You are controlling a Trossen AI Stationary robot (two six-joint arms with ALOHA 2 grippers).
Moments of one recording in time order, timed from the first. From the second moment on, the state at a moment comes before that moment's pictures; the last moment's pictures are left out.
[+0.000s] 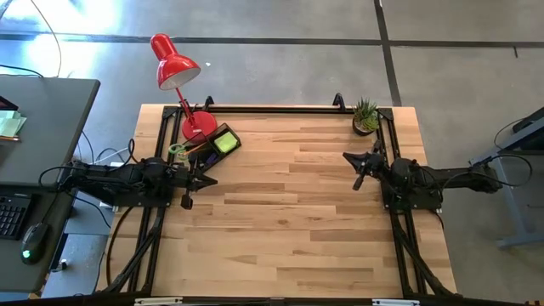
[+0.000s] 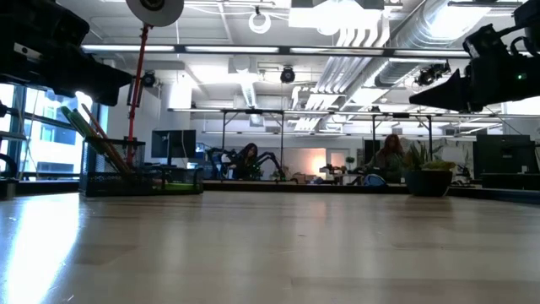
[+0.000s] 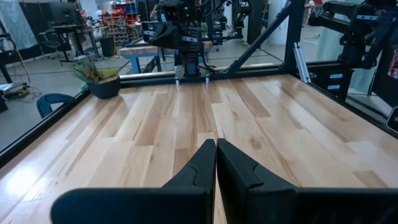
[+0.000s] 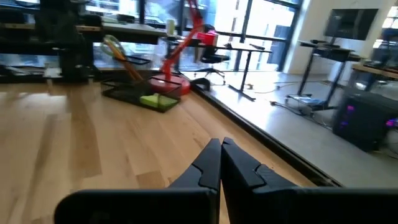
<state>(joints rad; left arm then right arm) 0.08 0.12 0.01 0.01 0.01 0.07 0.02 0.14 0.01 0.06 0.53 -0.11</state>
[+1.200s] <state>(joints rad) 0.08 0.12 0.01 0.01 0.01 0.07 0.02 0.10 0.01 0.03 0.09 -0.09</state>
